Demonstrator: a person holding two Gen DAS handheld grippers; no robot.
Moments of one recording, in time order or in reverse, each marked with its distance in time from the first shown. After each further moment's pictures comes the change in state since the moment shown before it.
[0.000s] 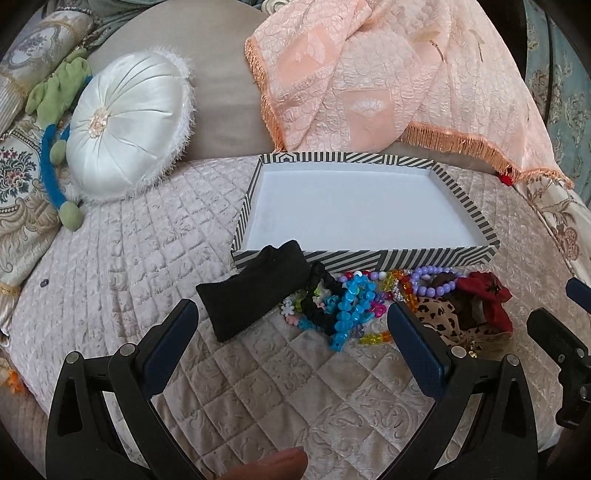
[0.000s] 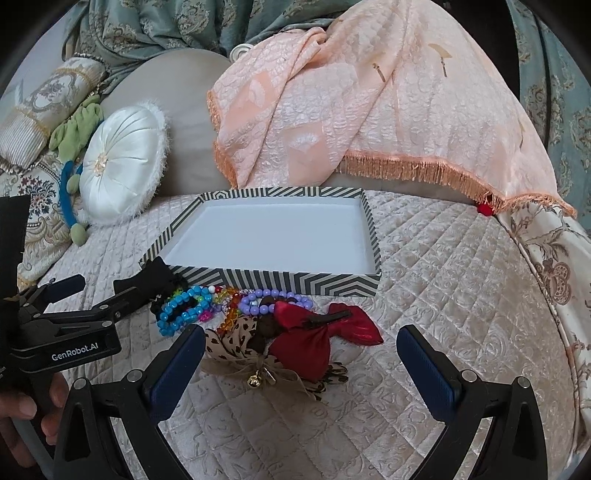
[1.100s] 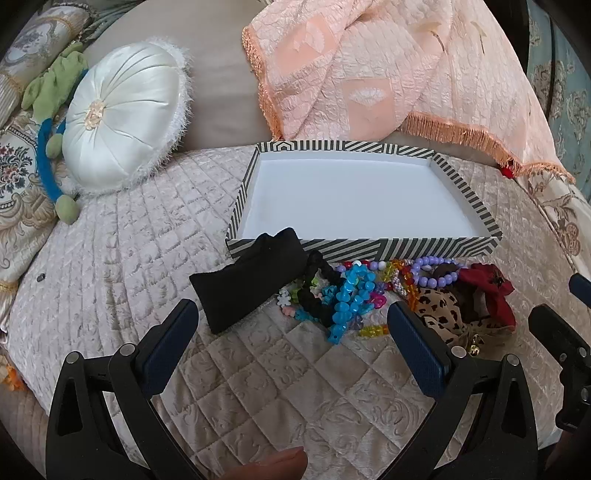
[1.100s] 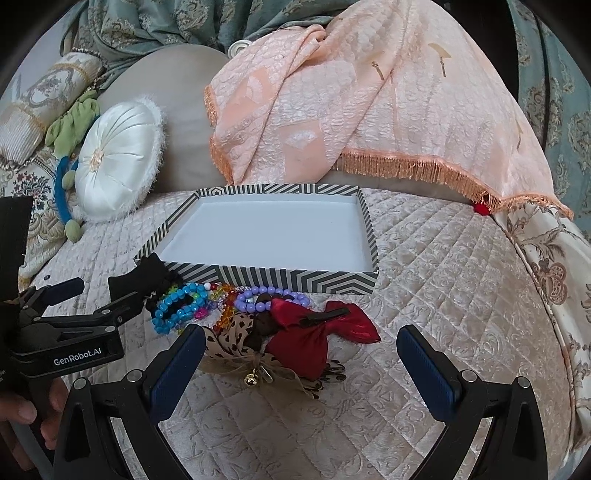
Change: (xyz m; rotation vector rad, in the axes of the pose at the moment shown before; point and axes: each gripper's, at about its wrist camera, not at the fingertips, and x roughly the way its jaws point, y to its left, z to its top) left arm 0.007 0.001 -0.003 0.002 0.038 -0.007; right arm 0.002 0.003 0.000 -0.010 0.014 -0.023
